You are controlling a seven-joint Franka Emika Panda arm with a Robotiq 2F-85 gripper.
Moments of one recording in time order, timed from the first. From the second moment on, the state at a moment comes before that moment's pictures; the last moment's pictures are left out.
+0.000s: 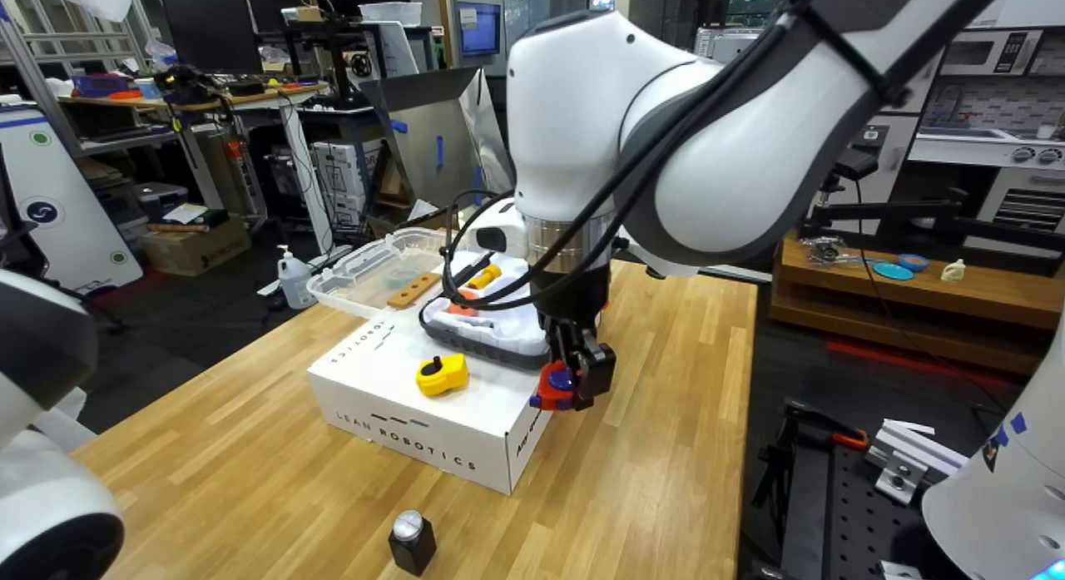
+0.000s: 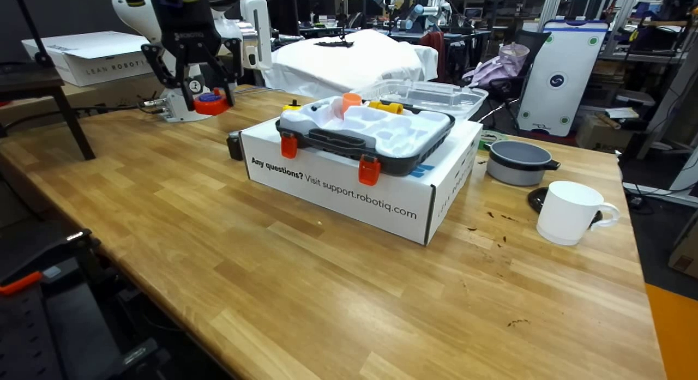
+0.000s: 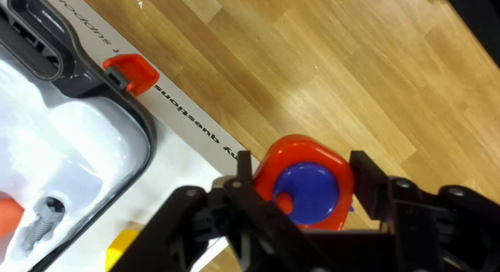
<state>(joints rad) 0.20 -0.05 0.13 -2.54 -0.12 2.49 -0.53</state>
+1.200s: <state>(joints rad) 0.16 0.09 0.12 -2.36 -0.22 2.47 -0.59</state>
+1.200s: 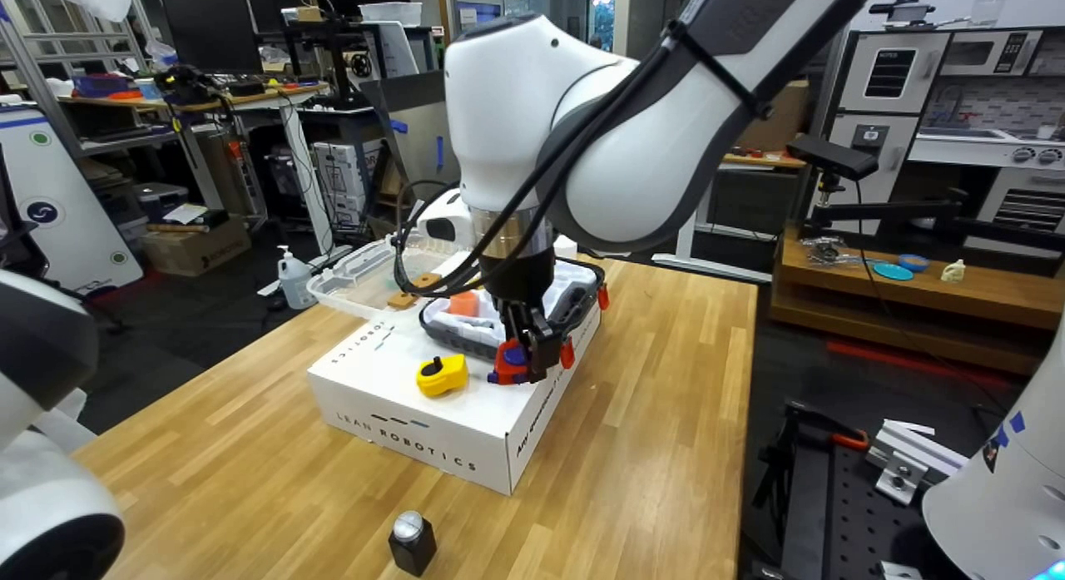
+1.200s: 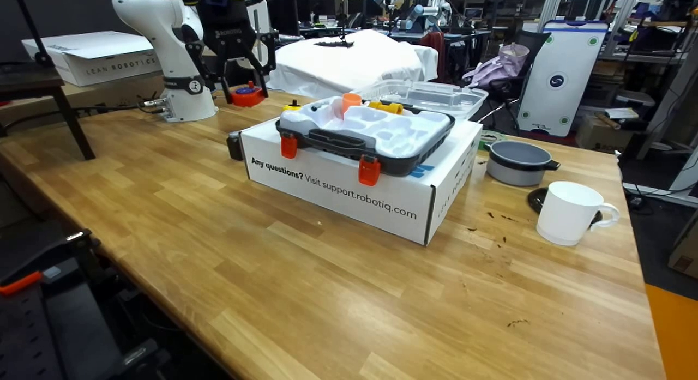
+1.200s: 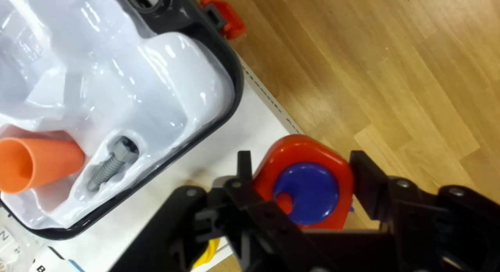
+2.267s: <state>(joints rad) 0.14 0.28 0.13 -2.20 -0.22 2.46 -0.69</state>
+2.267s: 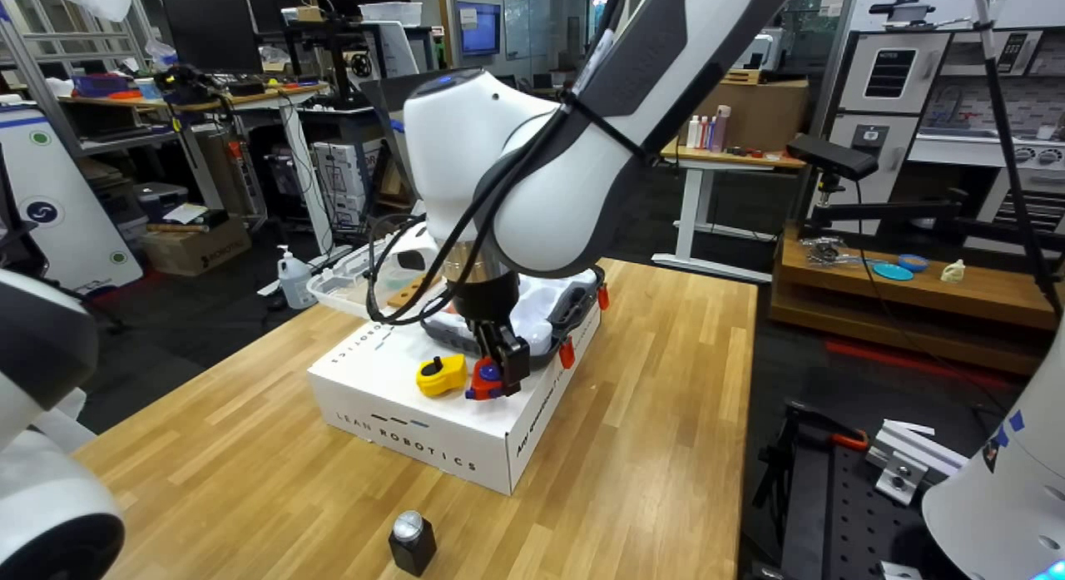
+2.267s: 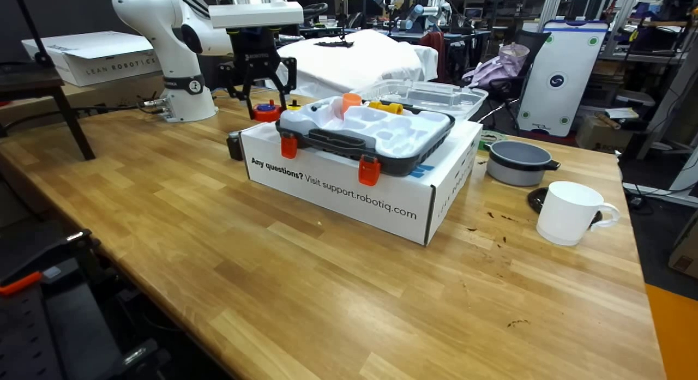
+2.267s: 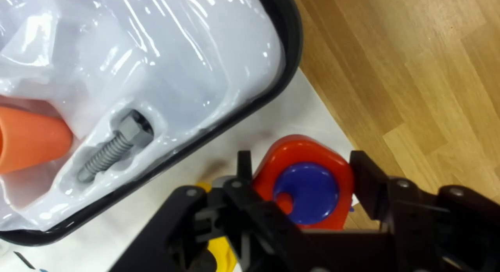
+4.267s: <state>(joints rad) 0.13 0.02 0.19 -2.45 -0.05 2.47 -0.64</state>
